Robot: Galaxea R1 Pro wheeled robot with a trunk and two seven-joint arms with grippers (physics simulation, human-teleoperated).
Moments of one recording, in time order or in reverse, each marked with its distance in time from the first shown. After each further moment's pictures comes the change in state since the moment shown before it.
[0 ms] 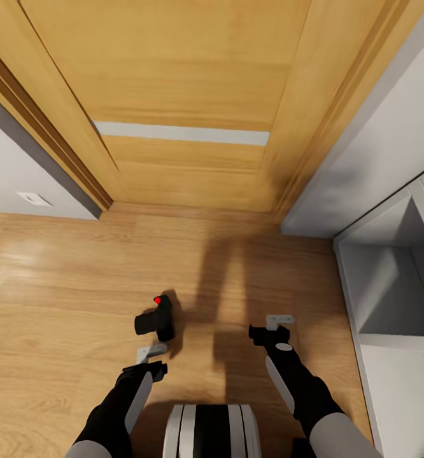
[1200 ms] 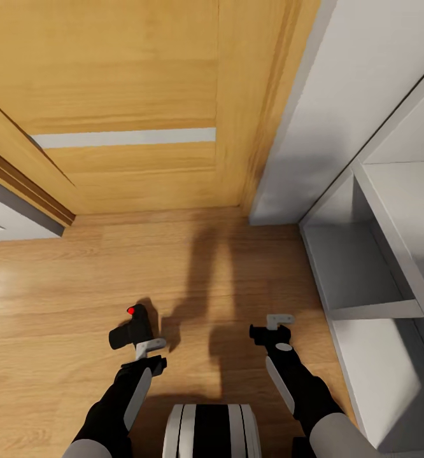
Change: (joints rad) left arm 0.000 0.000 0.003 -0.042 0.000 0.000 0.003; right arm 0.000 0.001 -0.004 0.000 0.014 -0.006 -0.007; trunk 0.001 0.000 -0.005
